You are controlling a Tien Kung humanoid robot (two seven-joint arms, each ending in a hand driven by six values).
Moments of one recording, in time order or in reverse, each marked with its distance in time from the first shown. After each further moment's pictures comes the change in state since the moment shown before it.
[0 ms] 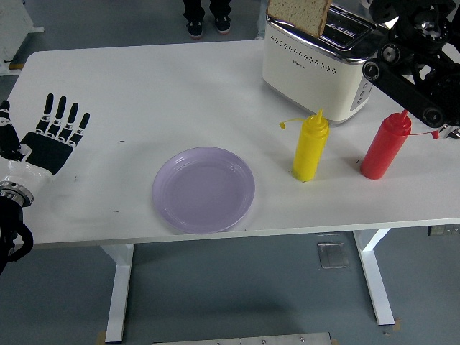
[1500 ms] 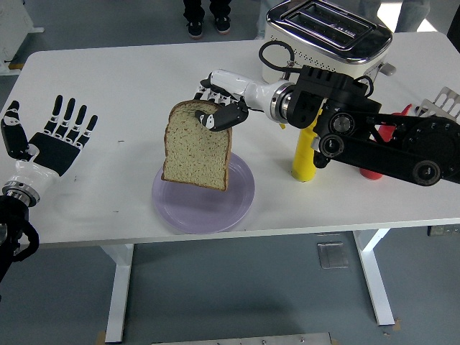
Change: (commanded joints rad) left arm -0.021 0.002 0.041 0.007 0.011 -0.001 -0.001; right arm -0.016 0.095 -0.265 0.353 0.689 0.100 -0.131
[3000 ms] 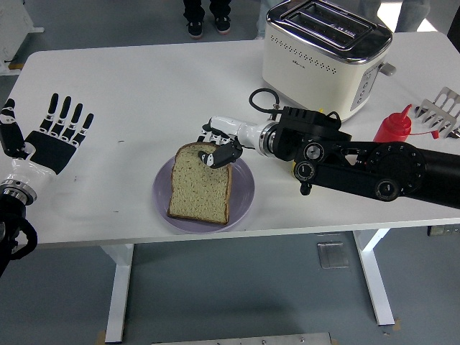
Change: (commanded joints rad) left arm -0.006 0.000 -0.012 0.017 0.017 0.001 -0.004; right arm -0.045 0.093 -0.124 -0.155 0.063 0.011 0.052
